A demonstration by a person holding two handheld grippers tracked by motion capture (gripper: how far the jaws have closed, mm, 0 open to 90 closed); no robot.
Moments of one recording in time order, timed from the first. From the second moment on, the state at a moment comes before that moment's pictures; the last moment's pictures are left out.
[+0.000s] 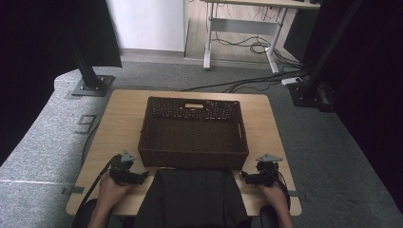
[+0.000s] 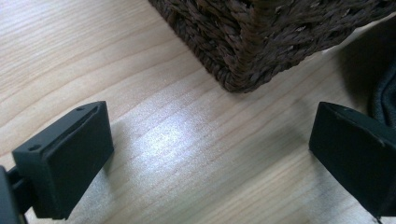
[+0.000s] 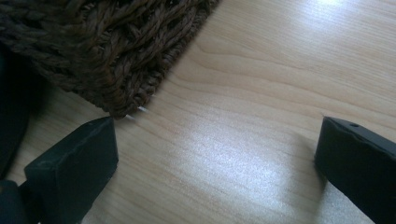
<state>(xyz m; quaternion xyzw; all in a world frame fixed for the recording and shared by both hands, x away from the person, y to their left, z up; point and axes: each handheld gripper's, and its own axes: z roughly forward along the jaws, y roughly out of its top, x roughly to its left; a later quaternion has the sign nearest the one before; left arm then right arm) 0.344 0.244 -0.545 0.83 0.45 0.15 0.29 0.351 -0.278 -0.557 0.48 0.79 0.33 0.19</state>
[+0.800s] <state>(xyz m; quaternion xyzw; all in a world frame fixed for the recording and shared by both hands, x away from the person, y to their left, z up) 0.299 0.189 -0.506 0.84 0.38 0.06 0.39 0.304 -0.230 -0.522 0.45 0.80 0.38 0.08</state>
